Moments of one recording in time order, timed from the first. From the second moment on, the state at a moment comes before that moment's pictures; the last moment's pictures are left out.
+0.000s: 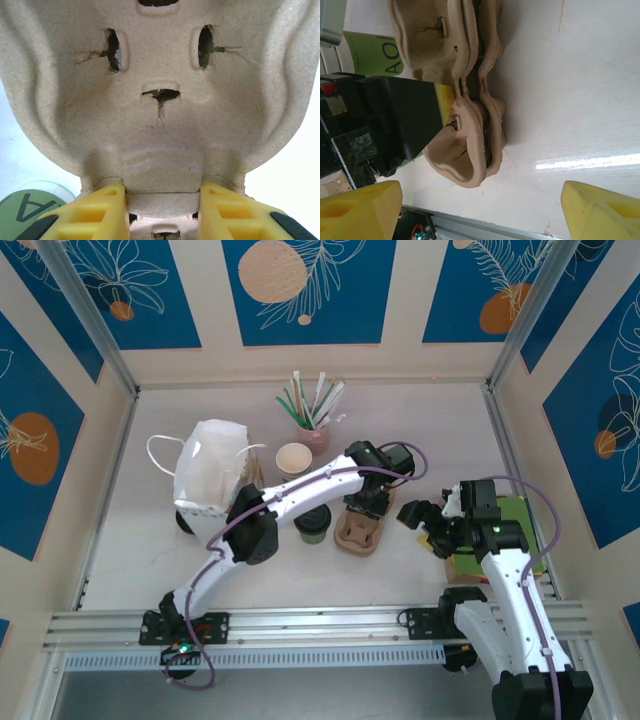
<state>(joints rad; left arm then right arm) -1.04 2.40 2.34 -1.37 -0.04 -0.63 0.02 0.74 0.66 -0.98 -0.56 0.70</state>
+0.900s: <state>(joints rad) -1.04 2.40 2.34 -1.36 0.00 -0.63 -0.15 1.07 0.54 -0.54 -0.81 0.77</state>
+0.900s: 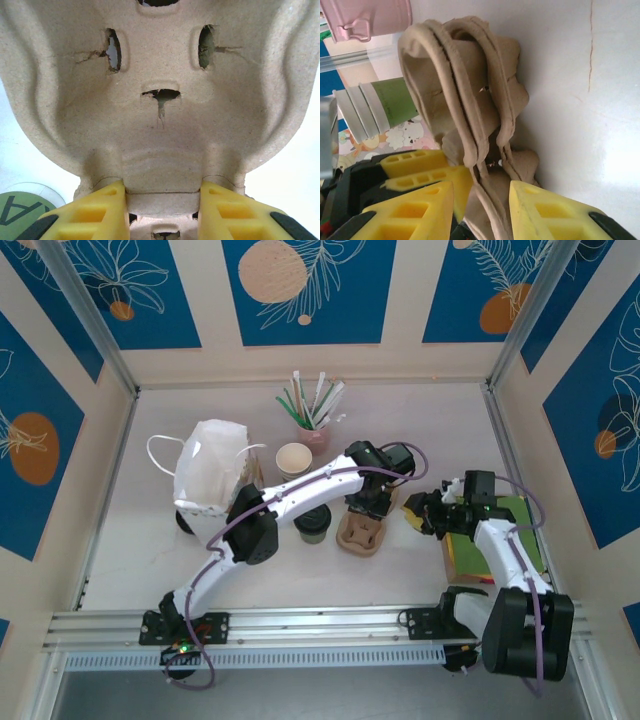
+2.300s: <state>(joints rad) -1.04 2.34 2.33 -1.35 0.00 -0.63 -0.13 1.28 0.55 -0.44 -0.84 0.72</state>
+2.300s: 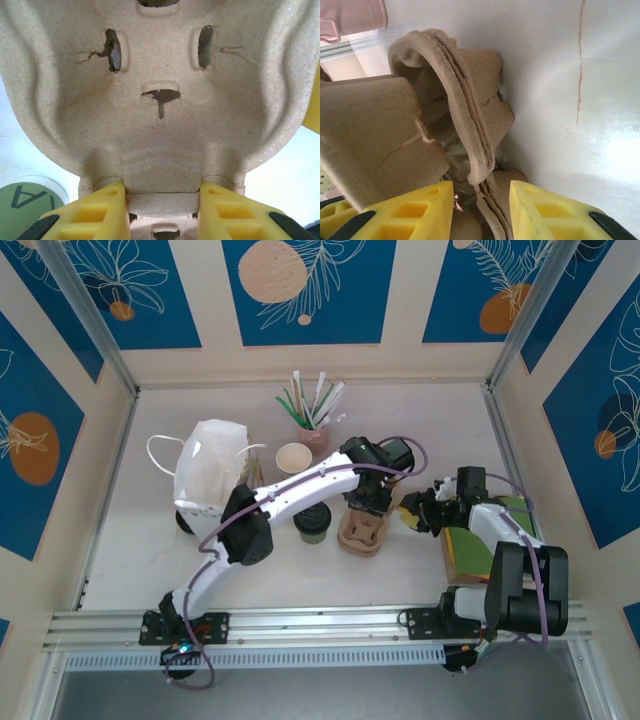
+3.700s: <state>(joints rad) -1.04 1.93 2.41 -1.36 -0.40 -0.47 0.10 0.89 0.90 -0.71 -0.65 0.78</state>
